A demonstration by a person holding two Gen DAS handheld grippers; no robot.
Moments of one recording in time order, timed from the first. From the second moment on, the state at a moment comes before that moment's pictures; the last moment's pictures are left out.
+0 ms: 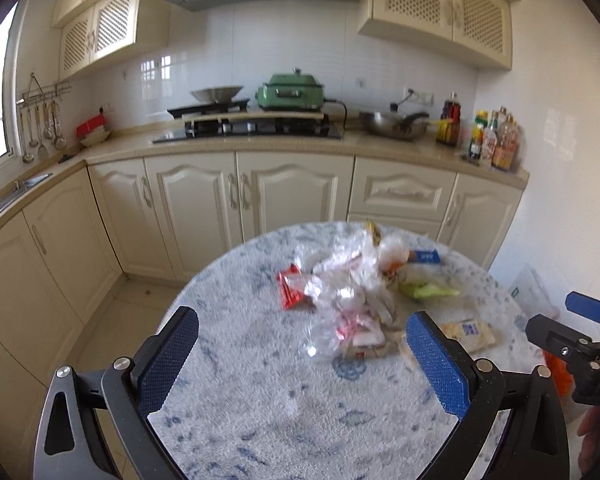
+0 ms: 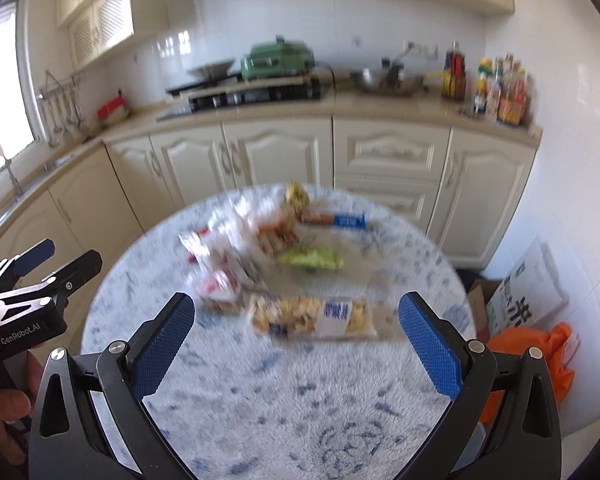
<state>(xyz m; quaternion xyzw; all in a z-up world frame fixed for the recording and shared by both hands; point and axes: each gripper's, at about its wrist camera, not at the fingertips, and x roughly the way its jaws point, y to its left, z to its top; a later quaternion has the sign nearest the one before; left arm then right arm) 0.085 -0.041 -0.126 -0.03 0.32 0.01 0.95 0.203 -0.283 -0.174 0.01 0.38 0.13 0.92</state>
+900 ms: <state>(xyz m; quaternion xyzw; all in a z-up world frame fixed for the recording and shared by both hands) 0.264 -0.031 -0.264 -0.04 0.44 -0.03 0.90 0.274 -0.281 -0.283 -0.03 0.48 0.16 0.86</state>
